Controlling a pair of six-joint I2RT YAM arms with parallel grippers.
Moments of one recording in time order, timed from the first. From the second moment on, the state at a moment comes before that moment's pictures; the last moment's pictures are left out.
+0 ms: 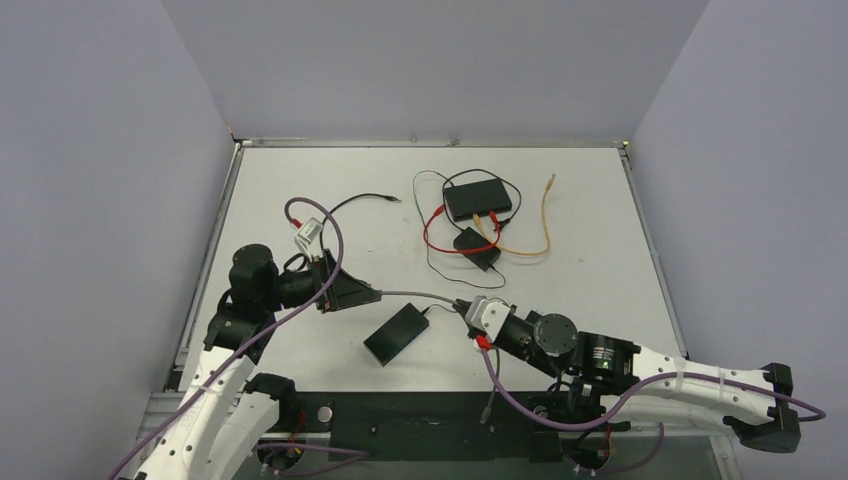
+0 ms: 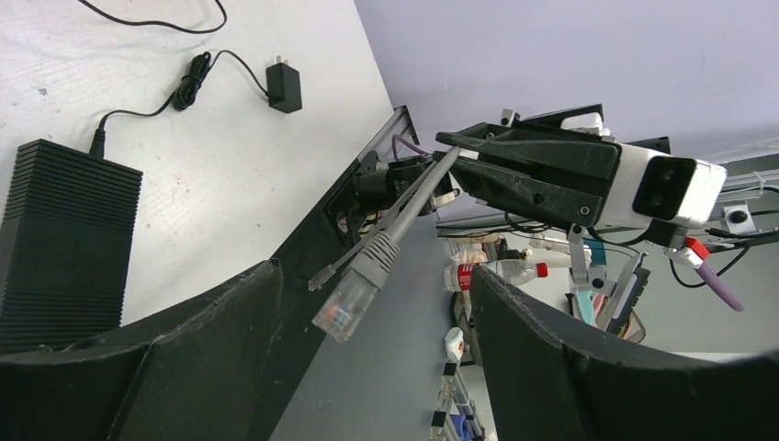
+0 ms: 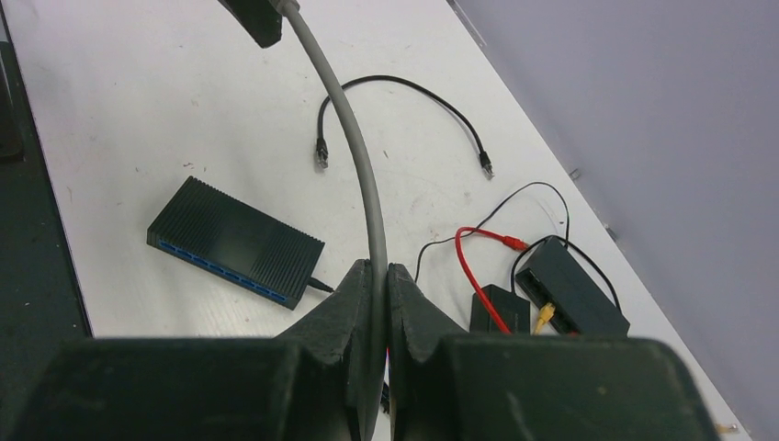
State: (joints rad) left arm -0.25 0.68 0.61 -0.24 0.95 -0.90; right arm 1.31 0.65 0.58 -0.07 0.31 -0.40
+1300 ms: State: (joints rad) left arm -0.17 0.63 0.59 -0.17 1.06 -0.99; right arm 1.32 0.59 0.55 -0.08 0.32 -0.36
